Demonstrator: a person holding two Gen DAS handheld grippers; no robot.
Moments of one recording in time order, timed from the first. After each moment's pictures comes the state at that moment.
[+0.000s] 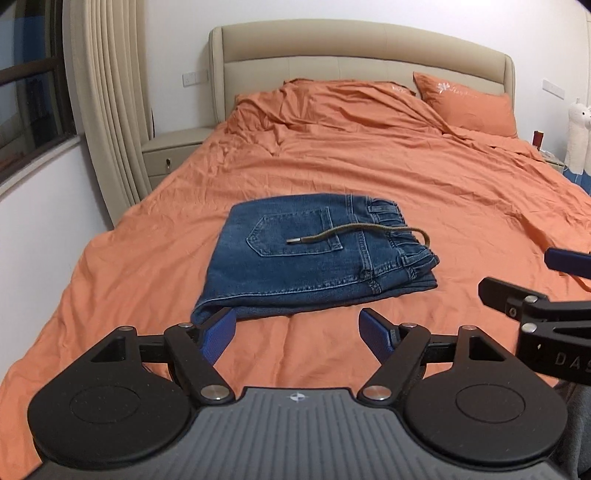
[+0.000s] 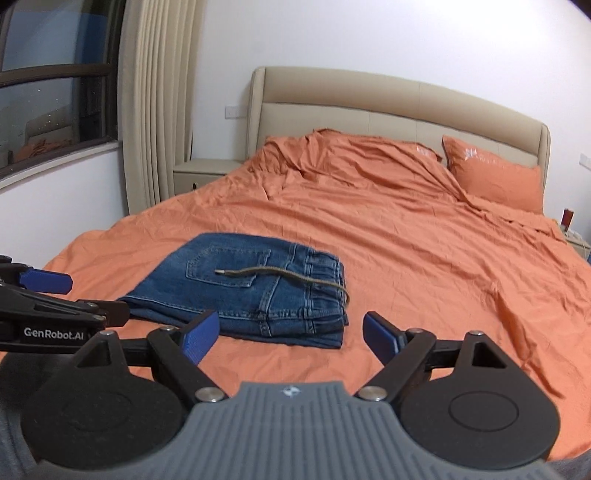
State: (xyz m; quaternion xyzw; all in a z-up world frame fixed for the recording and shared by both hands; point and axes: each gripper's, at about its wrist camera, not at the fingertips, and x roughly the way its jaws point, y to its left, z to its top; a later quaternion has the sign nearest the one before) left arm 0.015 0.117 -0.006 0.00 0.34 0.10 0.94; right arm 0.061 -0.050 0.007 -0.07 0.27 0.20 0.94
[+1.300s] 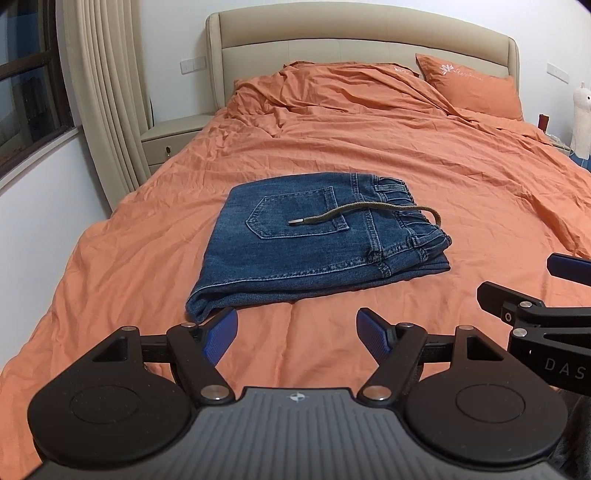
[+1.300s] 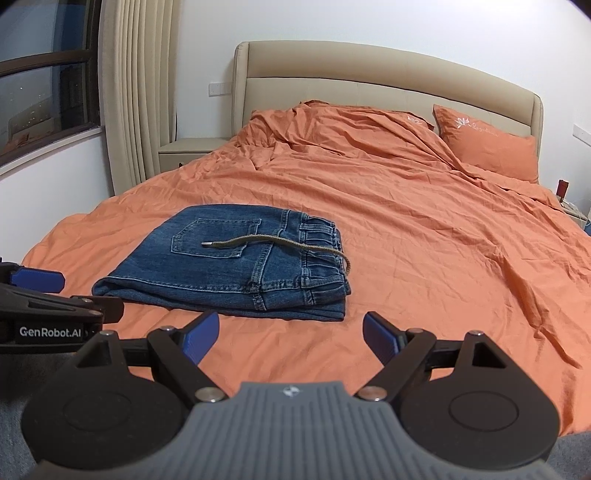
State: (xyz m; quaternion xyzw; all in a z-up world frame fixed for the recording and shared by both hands) left arm 0.025 0.119 -0.023 0.01 0.36 0.11 0.93; right arm 0.074 -0.040 -0.024 -0.07 0.29 0.18 0.94
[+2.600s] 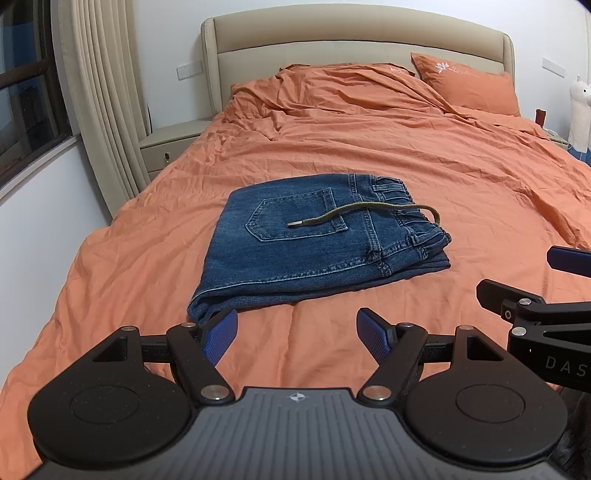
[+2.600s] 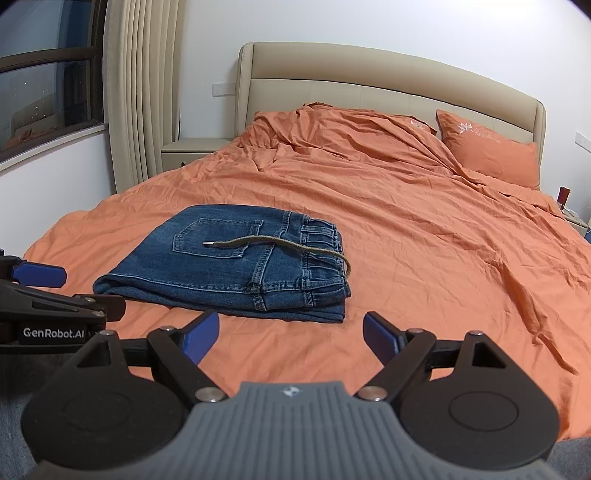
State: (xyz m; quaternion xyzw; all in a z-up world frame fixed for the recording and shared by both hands) left arm 0.025 0.121 -0.021 0.01 0.36 0.10 0.93; right arm 0.073 -0.043 -0.021 -0.07 0.29 0.19 0.93
